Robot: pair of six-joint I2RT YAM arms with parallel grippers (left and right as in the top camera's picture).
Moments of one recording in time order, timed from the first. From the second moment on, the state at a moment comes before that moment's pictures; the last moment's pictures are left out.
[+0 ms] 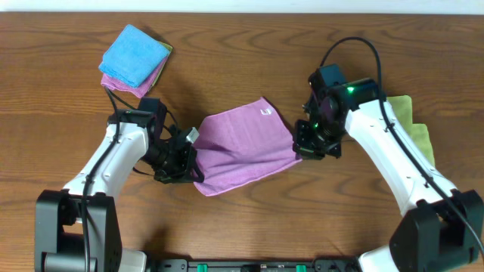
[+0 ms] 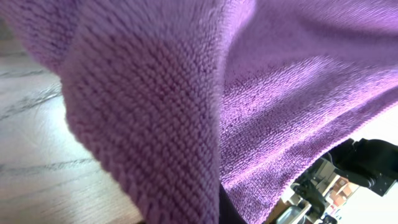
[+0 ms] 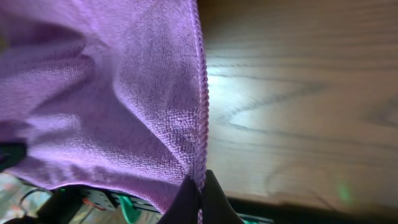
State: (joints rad) left arm -0.13 1.62 0.99 -1.12 0.68 -0.01; right arm 0.31 1.67 1.34 -1.29 -0.32 0.48
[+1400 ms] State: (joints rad) left arm -0.24 1.62 0.99 -0.79 0.46 -0.24; right arm 0.37 1.57 1.33 -1.08 -0.32 0.29
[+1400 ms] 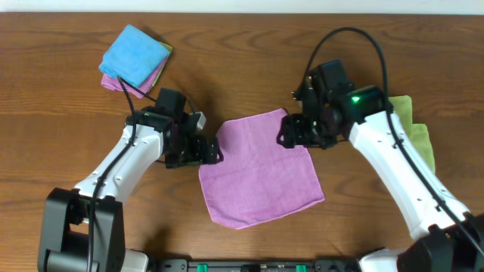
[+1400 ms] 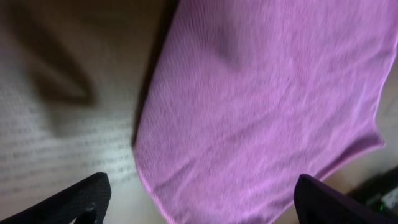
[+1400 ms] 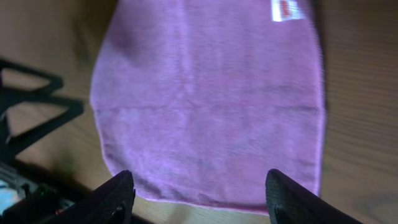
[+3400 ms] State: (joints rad) left arm -0.30 1.81 0.99 -0.52 0.49 -0.38; right arm 0.51 1.65 0.98 -0.78 -0.37 0.46
